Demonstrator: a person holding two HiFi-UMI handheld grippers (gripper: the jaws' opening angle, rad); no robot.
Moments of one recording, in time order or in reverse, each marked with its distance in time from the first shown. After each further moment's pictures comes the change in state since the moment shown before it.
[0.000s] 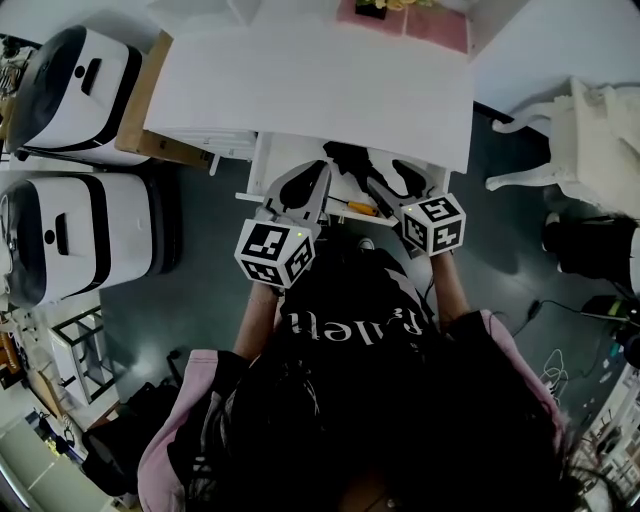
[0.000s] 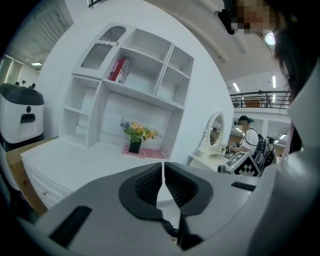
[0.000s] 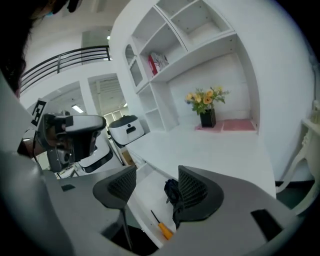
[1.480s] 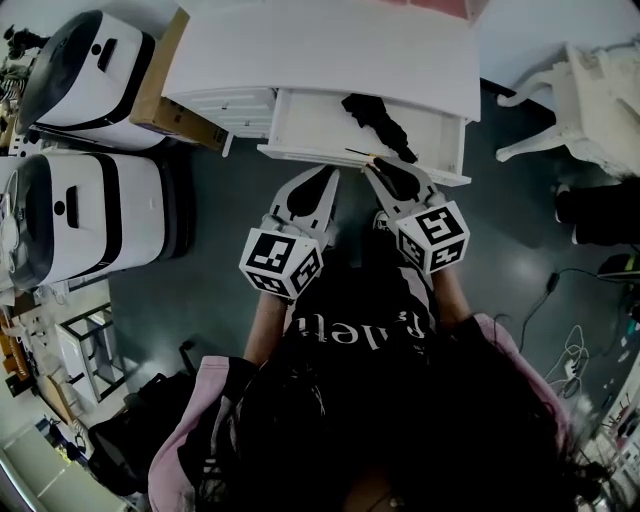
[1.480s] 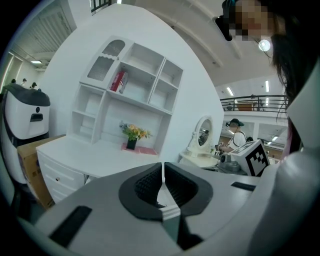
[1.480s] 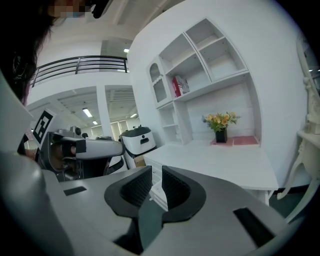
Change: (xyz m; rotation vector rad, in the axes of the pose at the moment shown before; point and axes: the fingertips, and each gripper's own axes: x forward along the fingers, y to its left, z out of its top) left arm -0.166 -0.051 -0.038 0.003 -0.029 -0.062; right arm -0.075 0.191 -0.019 -0.094 -0.180 -0.002
